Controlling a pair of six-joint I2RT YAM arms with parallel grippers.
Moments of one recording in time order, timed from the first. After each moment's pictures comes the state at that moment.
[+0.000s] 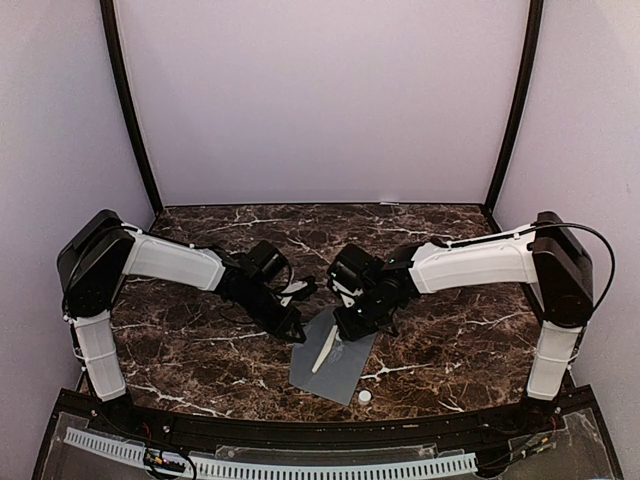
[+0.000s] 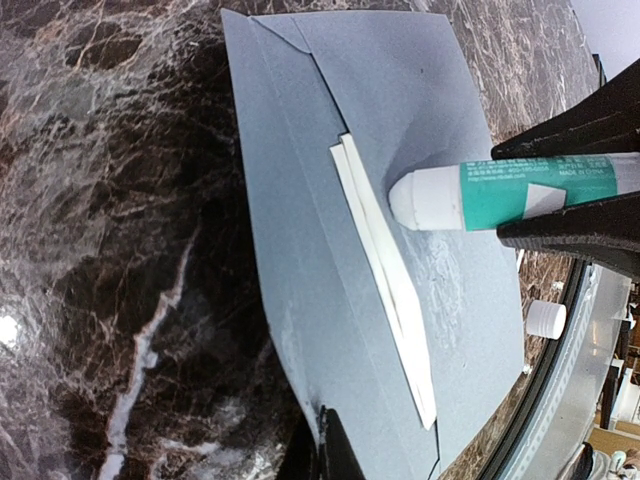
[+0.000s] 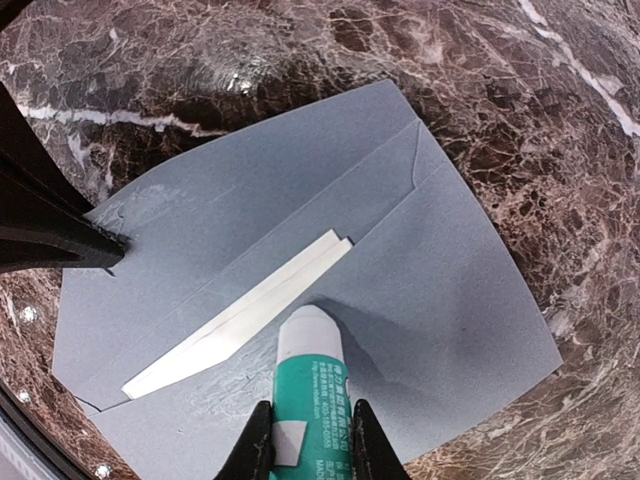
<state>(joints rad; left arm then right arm) -0.77 1.90 1.11 -0.37 0.54 -0.19 1.00 1.87 1.28 -0.63 0.00 0.48</state>
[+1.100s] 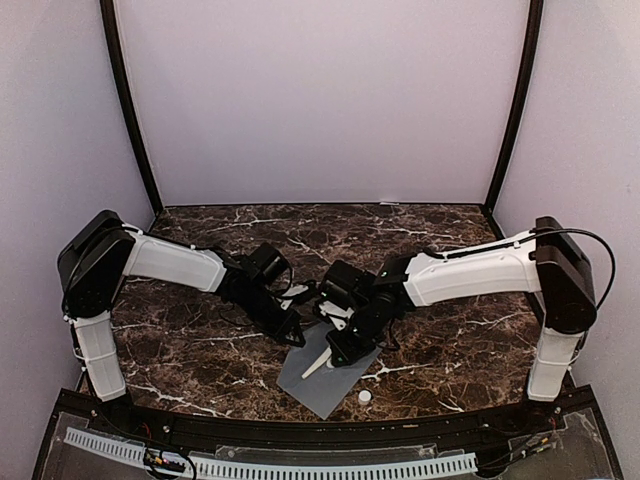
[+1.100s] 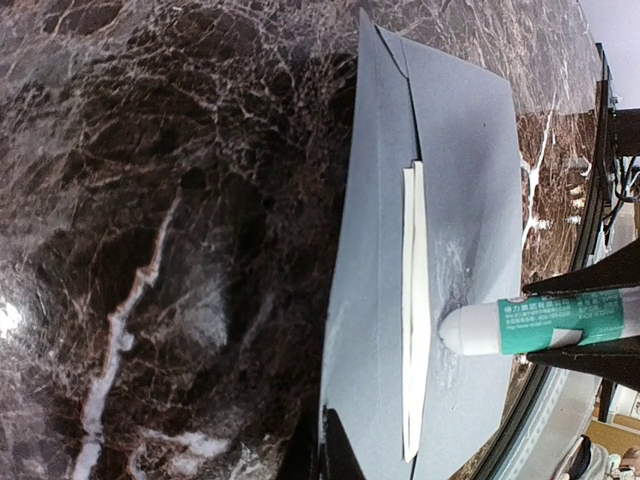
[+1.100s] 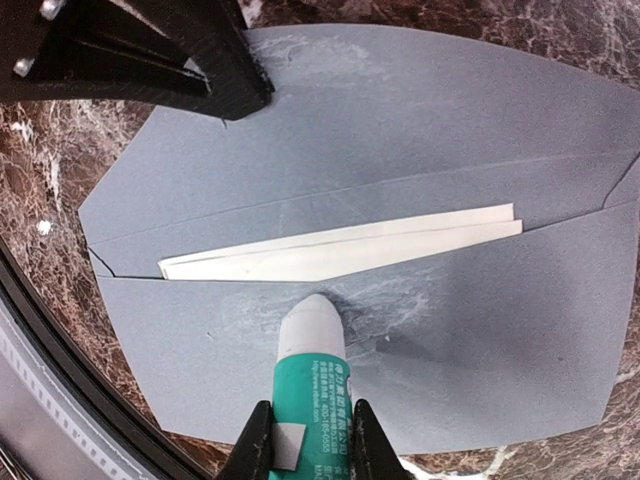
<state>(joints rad) -0.77 1.90 1.11 -0.39 0.54 -0.19 1.10 1.87 1.28 -0.70 -0.16 0.43</state>
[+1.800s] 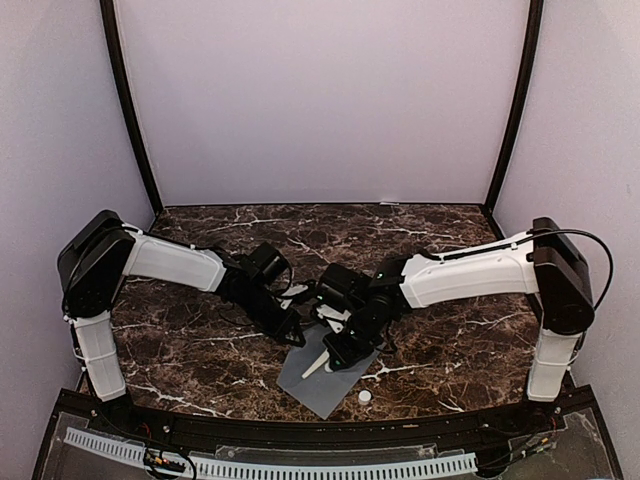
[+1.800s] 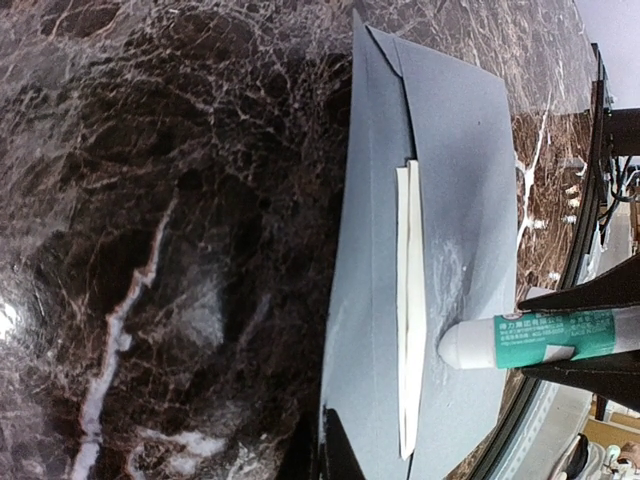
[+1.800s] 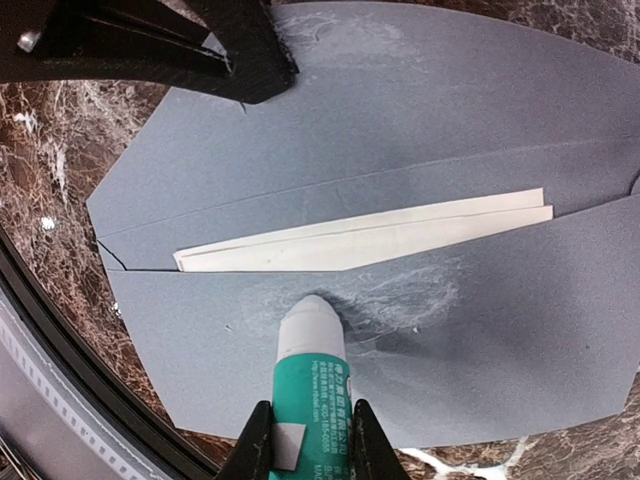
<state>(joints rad) -0.77 1.90 1.11 -0.39 0.55 -0.19 1.12 1.88 1.31 -0.73 -0.16 0.46</state>
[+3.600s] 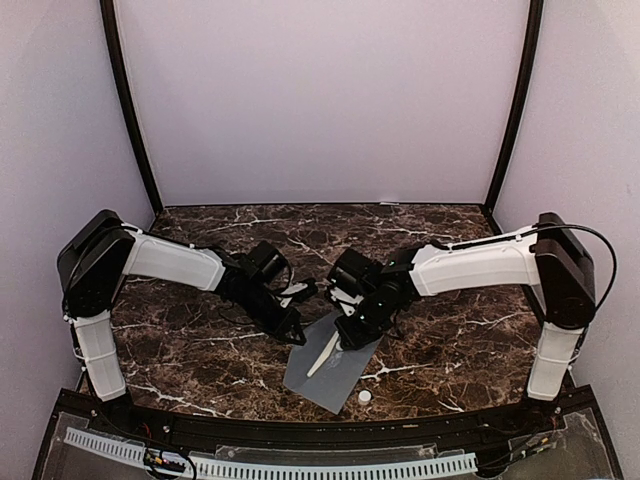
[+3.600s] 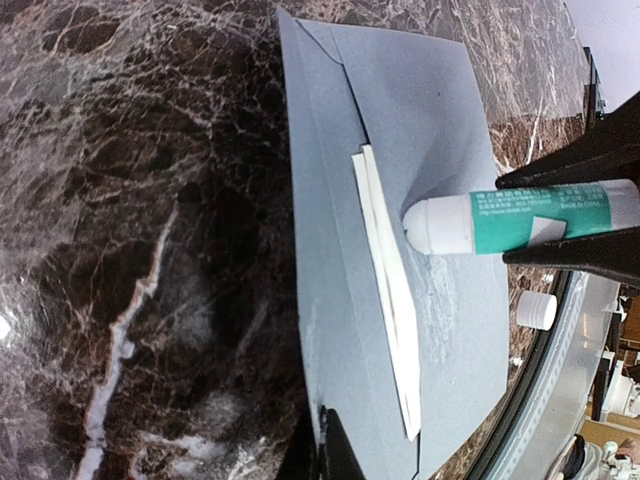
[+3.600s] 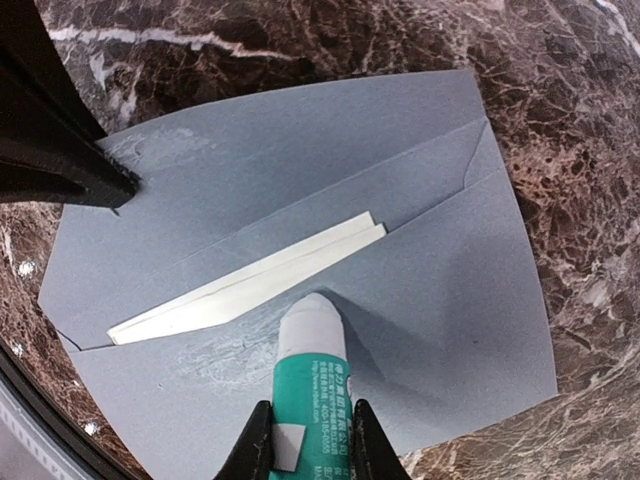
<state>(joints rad) -0.77 1.90 1.11 -0.38 0.57 -0.19 1.02 1.86 1.27 -0.70 -0.08 0.41</state>
